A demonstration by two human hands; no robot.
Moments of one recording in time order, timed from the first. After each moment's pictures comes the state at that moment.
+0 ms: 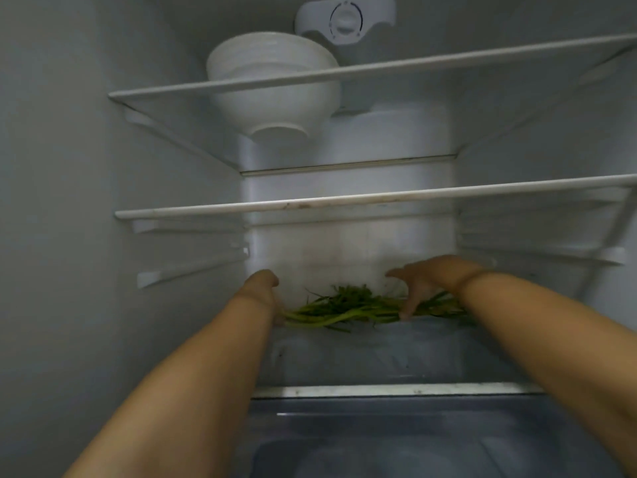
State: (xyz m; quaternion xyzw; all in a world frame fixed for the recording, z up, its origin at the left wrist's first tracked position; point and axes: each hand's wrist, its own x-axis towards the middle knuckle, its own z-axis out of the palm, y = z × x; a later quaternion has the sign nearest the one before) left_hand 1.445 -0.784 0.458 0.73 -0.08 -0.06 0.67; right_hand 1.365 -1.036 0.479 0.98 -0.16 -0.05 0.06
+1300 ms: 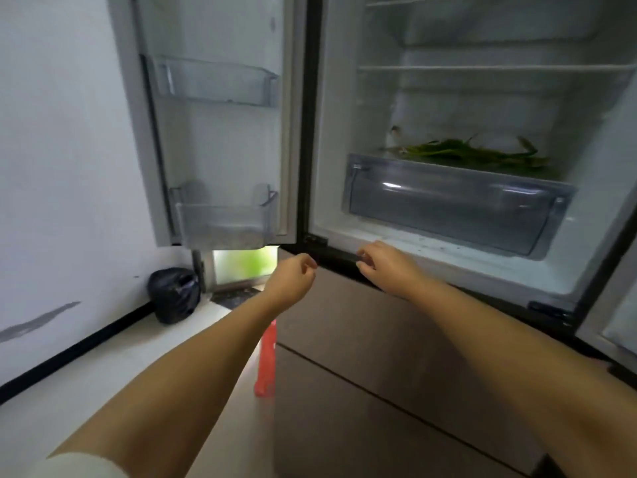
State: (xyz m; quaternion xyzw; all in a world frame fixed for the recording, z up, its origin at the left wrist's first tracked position) left_hand 1.006 -0.509 0.214 0.92 -0.08 0.13 0.37; right_hand 1.015 -0.711 0.247 0.97 0.16 0.14 -0.09
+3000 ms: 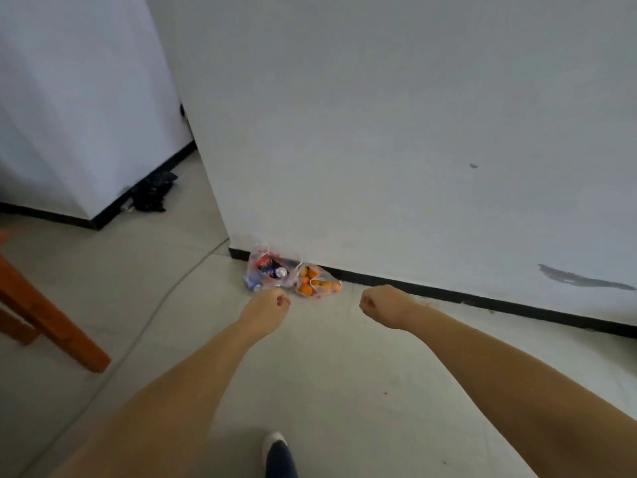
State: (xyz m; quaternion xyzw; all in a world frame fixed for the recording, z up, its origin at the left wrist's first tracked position) left_hand 0.391 0.575 -0.017 0.71 0.63 0.09 0.31; right_hand 0.640 0.536 -0.008 0.68 0.70 -0.21 0.06
